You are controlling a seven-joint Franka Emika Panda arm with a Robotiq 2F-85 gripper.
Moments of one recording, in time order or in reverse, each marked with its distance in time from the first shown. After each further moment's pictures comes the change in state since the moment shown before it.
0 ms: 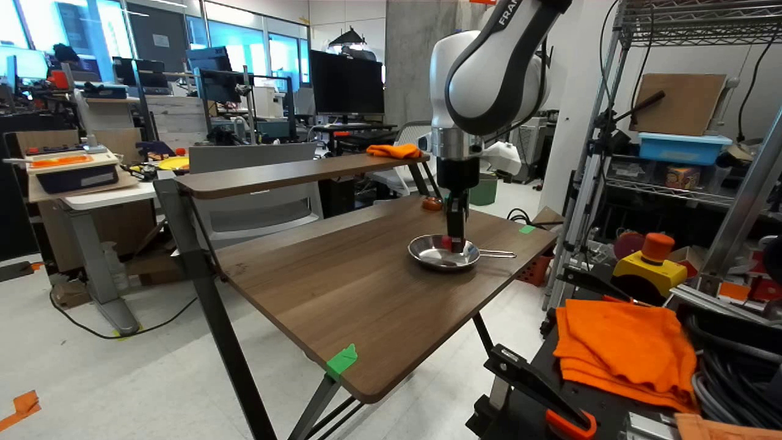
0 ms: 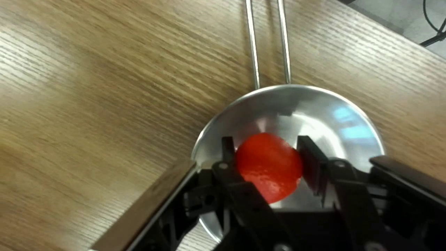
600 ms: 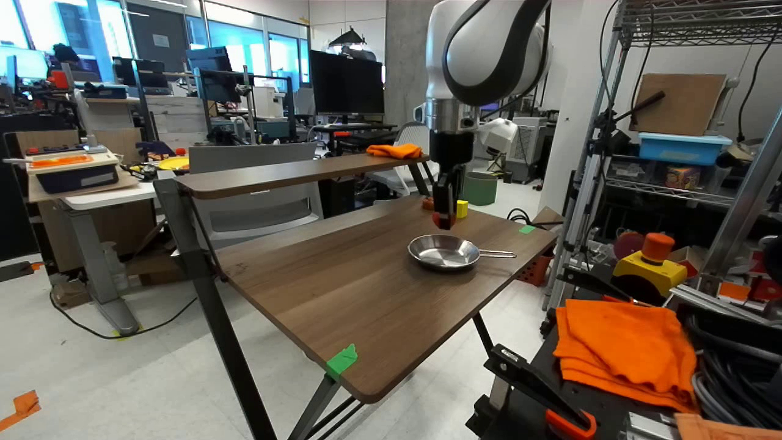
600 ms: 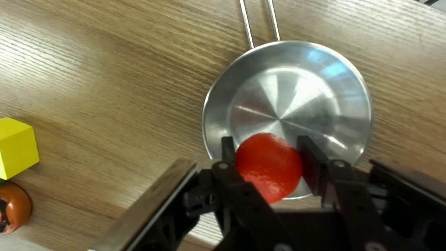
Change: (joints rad) arm 0.035 -0.083 -0.013 -0.017 0.000 0.012 0.139
